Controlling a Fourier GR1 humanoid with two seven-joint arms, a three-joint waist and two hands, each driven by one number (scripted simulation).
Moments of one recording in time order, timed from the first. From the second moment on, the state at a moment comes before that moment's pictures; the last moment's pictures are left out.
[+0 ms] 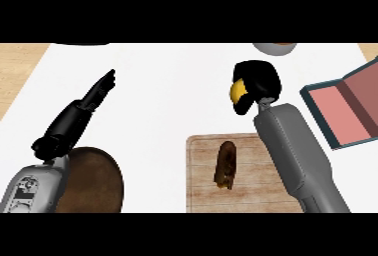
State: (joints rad) left arm -0.26 0.24 -0.01 -1.54 -0.12 -0.24 -0.06; right arm -0.77 -0.06 0.03 -0.94 1.22 0.06 0.27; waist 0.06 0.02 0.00
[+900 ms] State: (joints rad) left arm -0.22 0.23 0.00 -1.55 -0.15 -0.22 -0.07; right arm -1.06 -0.19 -0.20 -0.83 1.28 -0.26 0.58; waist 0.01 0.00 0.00
